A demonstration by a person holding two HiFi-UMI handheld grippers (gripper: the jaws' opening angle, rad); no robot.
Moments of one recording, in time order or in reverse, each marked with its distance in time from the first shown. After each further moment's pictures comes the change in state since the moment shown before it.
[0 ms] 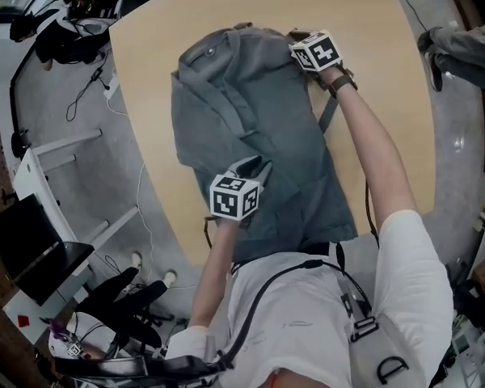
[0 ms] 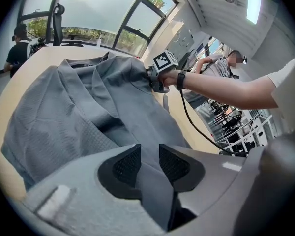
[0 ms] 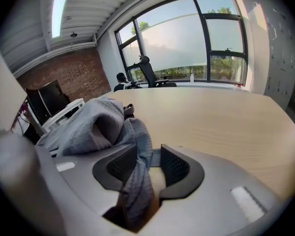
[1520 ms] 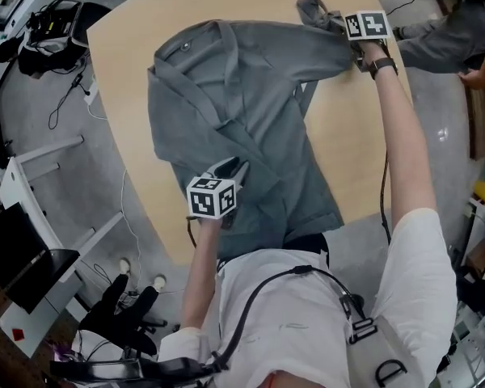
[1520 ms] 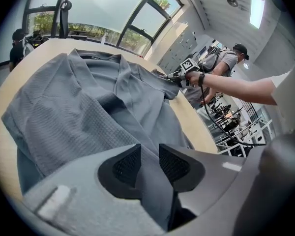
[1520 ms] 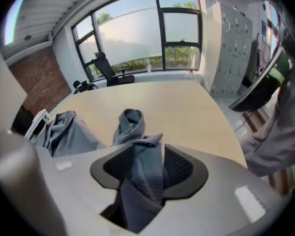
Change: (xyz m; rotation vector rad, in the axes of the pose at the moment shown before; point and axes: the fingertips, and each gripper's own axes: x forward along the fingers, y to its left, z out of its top) left arm -0.004 0.005 -0.034 -0.052 -0.007 -0.006; right arm -0.148 -0.176 -0.061 0.275 0.112 -0.353
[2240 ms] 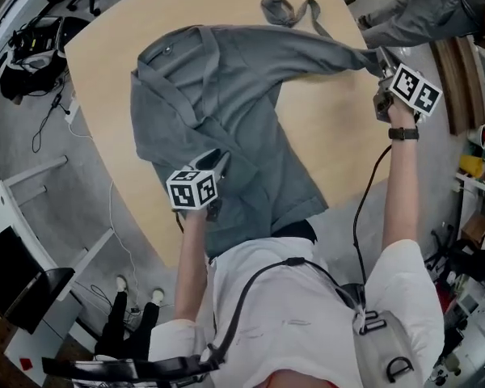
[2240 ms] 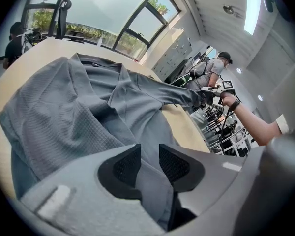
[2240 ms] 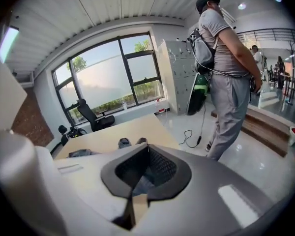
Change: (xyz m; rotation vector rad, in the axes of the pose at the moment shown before) left arm -0.010 -0.009 0.012 0.007 -0.052 -0.071; right arm -0.260 -0.051 -0.074 0.379 -0.396 -0.184
